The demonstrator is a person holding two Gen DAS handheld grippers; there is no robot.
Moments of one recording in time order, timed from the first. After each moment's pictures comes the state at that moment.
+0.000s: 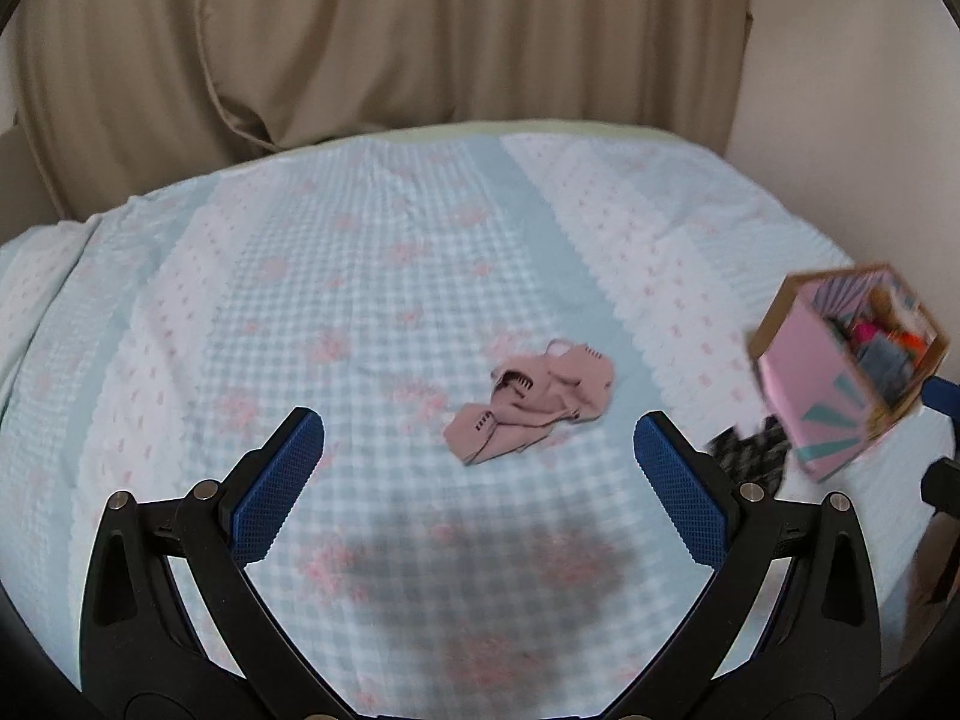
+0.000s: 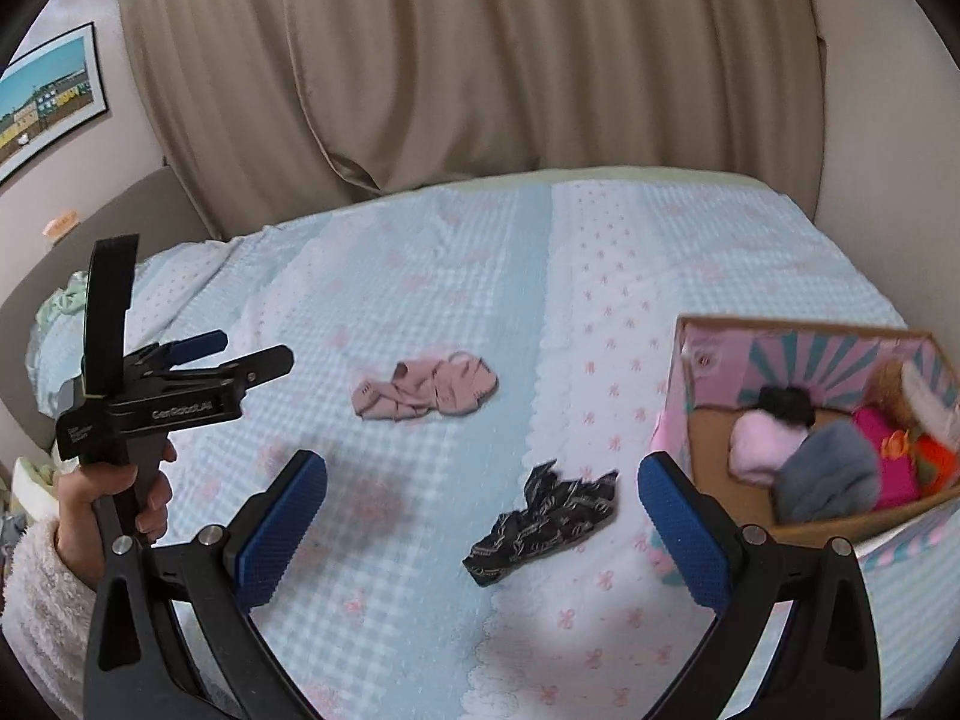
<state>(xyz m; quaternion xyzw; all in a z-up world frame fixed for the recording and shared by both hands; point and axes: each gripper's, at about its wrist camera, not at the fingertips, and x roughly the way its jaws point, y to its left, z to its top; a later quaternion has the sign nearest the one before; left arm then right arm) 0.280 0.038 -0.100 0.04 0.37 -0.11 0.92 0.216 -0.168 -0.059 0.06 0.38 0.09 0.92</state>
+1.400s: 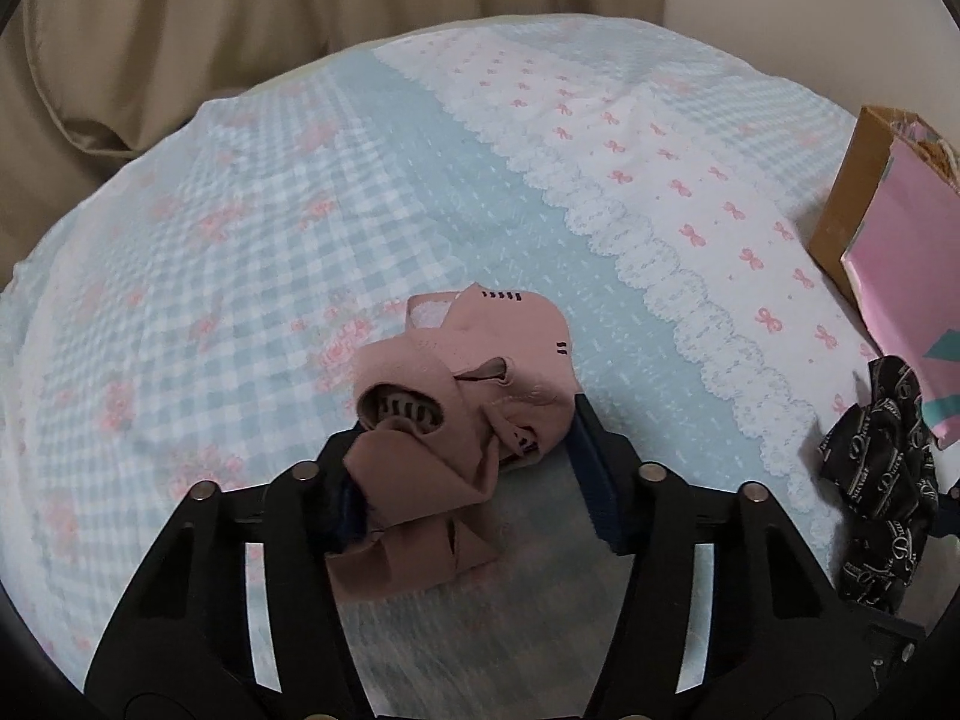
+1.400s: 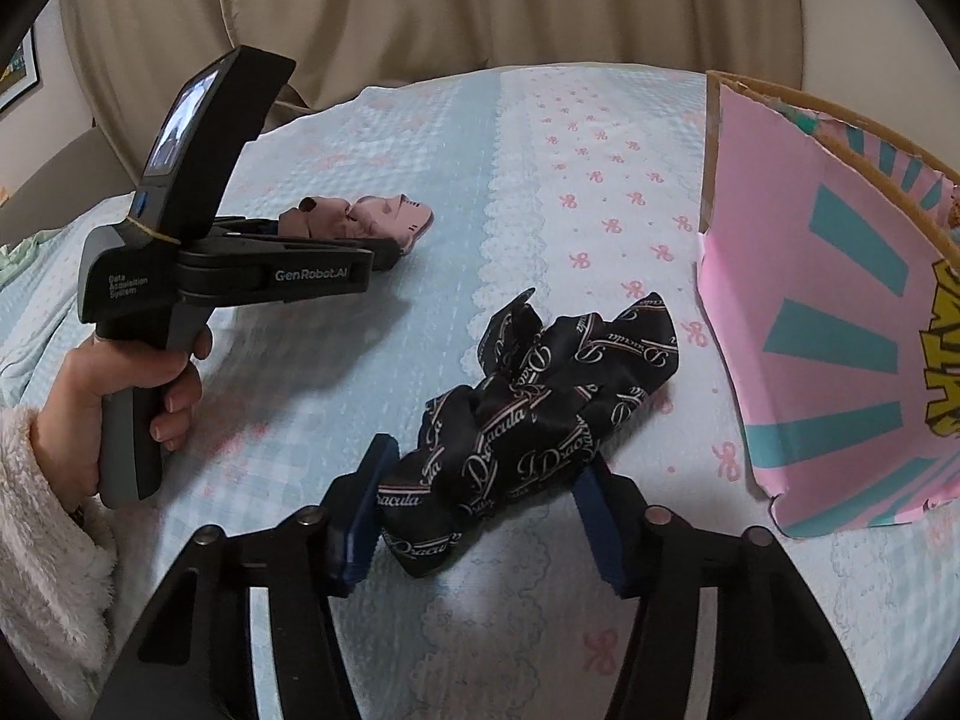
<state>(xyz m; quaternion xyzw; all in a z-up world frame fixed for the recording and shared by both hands) 0.383 -0.067 -0.233 0.14 0.42 -0.20 0.88 0.243 -0.157 -0.202 0.07 0.44 0.03 0.89</state>
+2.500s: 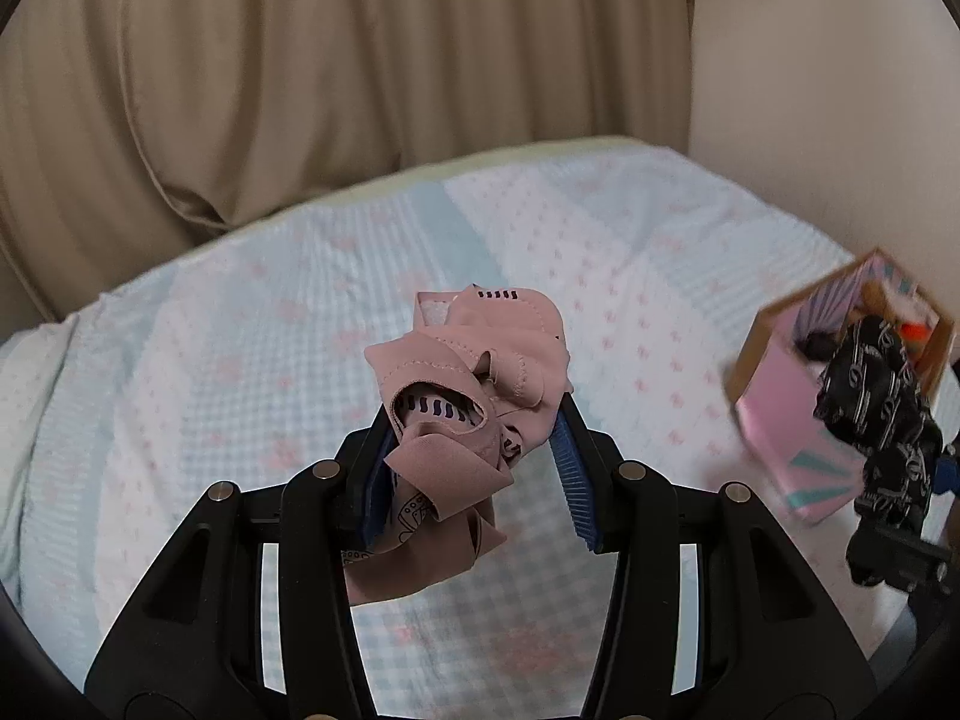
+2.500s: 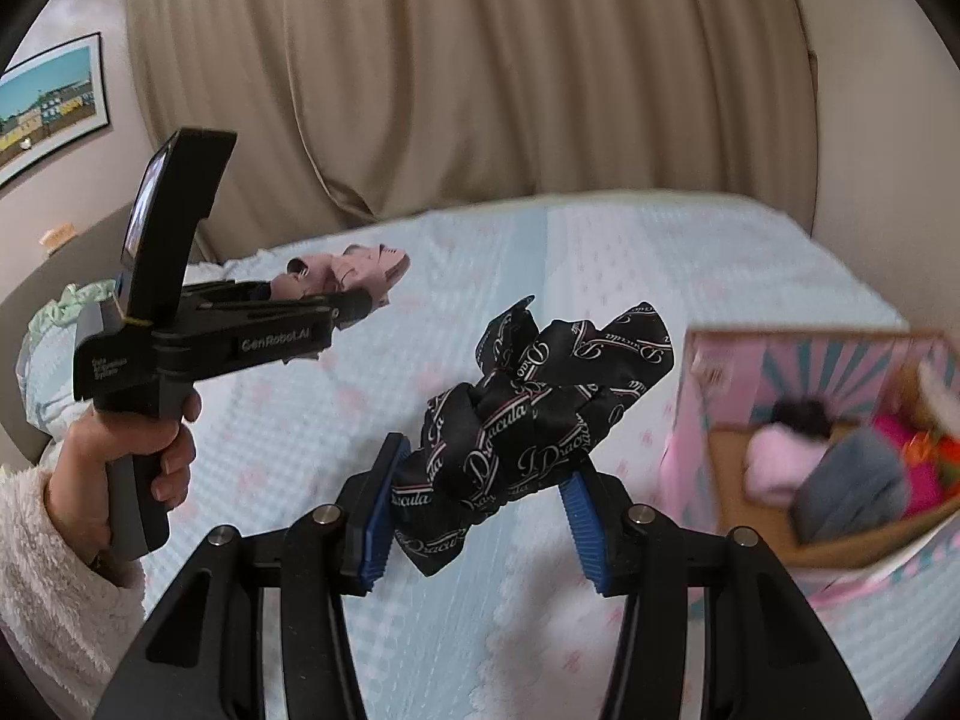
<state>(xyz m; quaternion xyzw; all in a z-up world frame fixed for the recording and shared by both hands) 0.313 -0.038 -0.068 0.11 0.33 -0.15 0.92 0.221 -0.171 -0.060 0.06 0.33 0.09 0.94</state>
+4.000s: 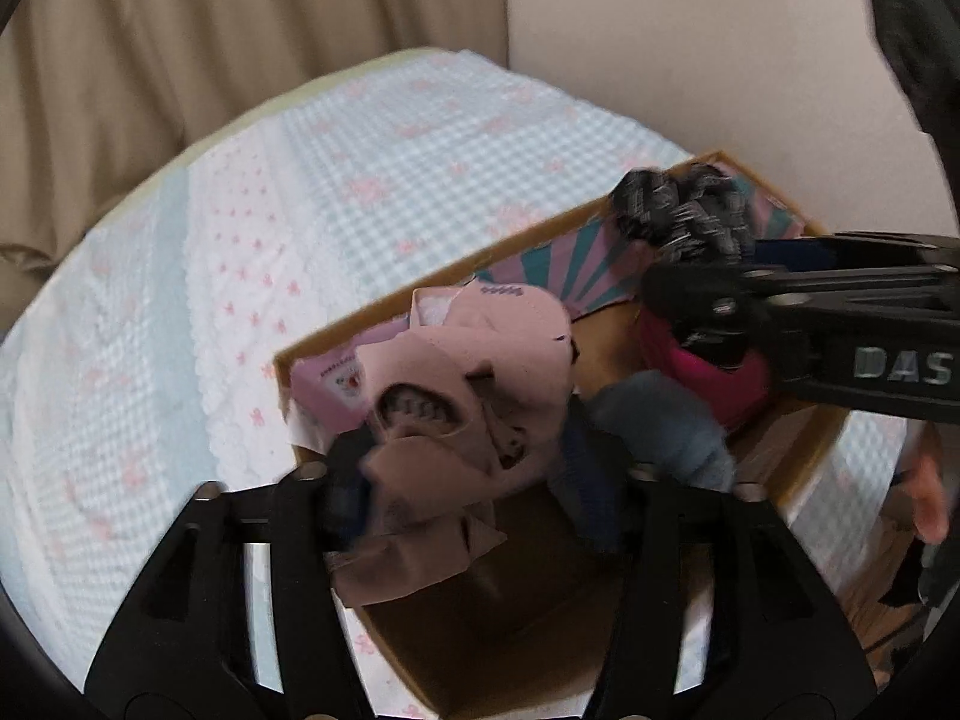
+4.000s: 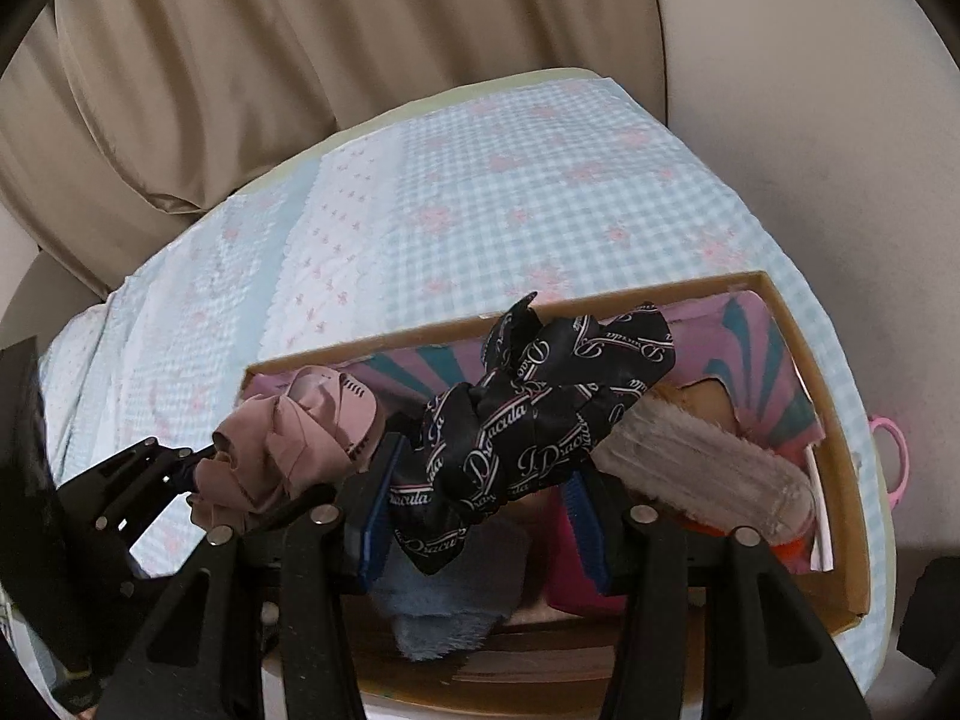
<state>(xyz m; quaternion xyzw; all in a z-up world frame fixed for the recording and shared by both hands) 0.288 -0.338 -0.114 0.16 0.44 -0.25 0.85 0.291 -0.437 -0.073 0.15 0.49 -0.01 0.86</state>
